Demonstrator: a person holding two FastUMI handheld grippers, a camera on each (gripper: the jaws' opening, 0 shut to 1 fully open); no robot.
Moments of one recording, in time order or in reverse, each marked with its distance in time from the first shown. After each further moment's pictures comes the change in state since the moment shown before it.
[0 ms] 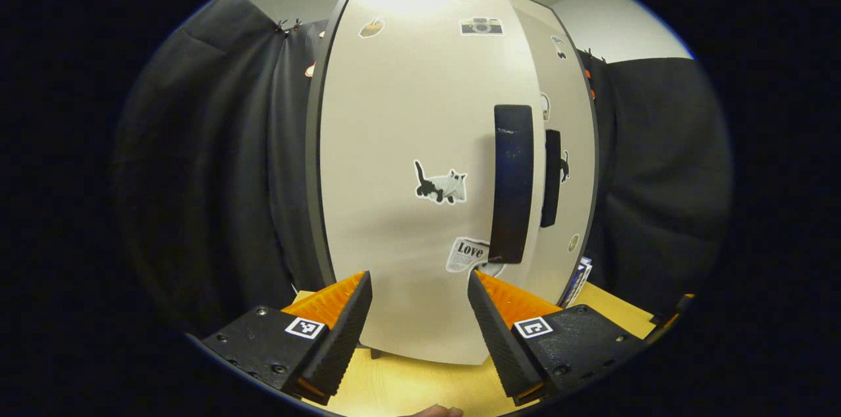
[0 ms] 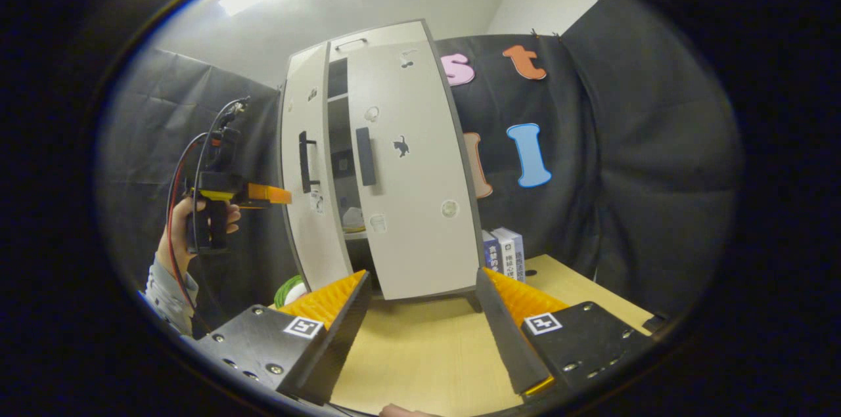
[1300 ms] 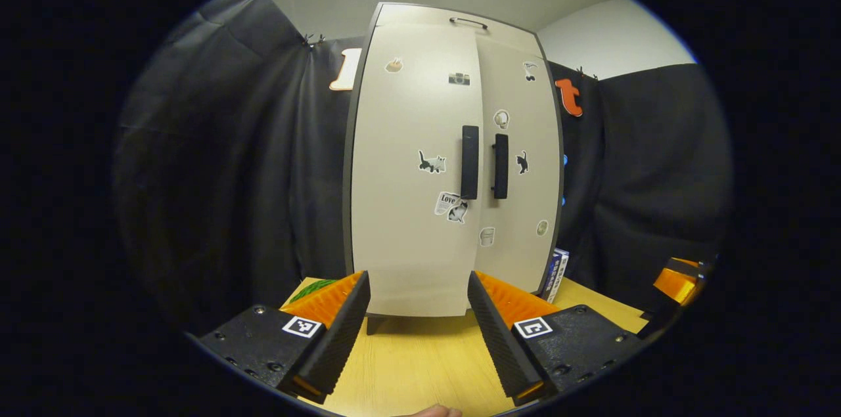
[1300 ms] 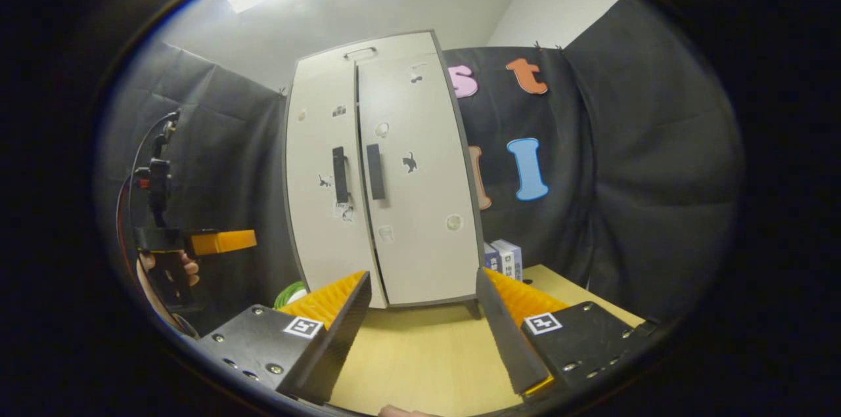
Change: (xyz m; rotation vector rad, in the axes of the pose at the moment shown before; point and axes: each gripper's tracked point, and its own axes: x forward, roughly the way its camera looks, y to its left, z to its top) left arm -0.141 -0.026 -0.046 -0.049 -0.122 0.037; right arm -0.018 0.032 0.029 -0.026 -0.047 -0.017
